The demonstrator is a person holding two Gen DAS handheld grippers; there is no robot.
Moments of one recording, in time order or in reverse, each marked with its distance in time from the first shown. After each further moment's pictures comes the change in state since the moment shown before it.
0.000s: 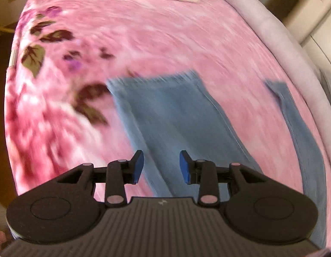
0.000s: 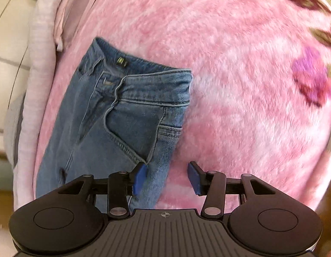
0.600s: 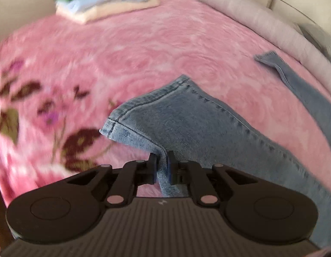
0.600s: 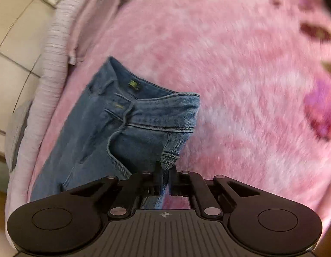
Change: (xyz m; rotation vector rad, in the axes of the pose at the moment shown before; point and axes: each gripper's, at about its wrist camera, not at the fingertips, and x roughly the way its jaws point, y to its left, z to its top) left arm 0.021 -0.015 0.001 0.387 -0.087 -0.006; right arm -0.002 0.011 0.007 -0.119 -0.151 0.026
